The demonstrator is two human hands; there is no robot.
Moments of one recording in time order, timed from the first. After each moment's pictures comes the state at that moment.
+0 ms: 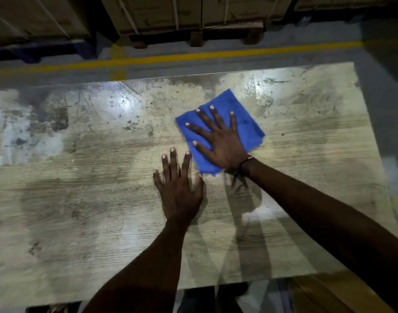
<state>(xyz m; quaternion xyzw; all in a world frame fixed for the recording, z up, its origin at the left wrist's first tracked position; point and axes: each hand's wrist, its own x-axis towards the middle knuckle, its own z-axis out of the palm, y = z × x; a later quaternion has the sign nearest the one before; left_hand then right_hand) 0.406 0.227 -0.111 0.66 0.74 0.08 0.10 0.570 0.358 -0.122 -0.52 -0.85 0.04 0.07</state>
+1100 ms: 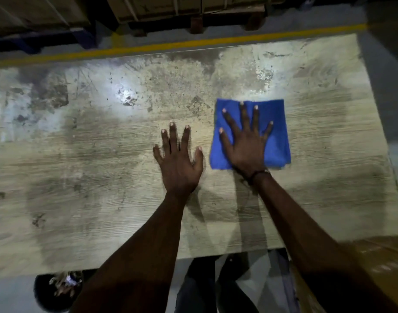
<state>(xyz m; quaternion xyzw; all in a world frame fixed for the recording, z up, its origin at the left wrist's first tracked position) 0.405 0.223 -0.114 0.67 0.73 0.11 0.09 0.598 0.268 -0.115 -0.73 -0.68 0.06 0.10</state>
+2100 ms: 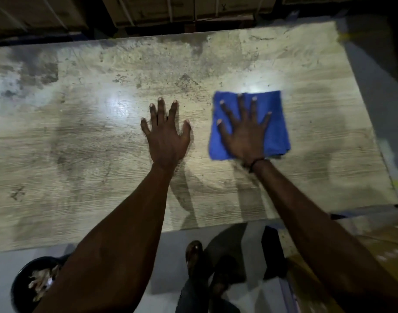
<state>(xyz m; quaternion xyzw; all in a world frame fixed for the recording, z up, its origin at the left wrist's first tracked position) 0.405 0.221 -0.127 0.67 0.73 0.14 0.05 0.625 0.216 -0.126 -0.73 -0.68 0.02 0.08</state>
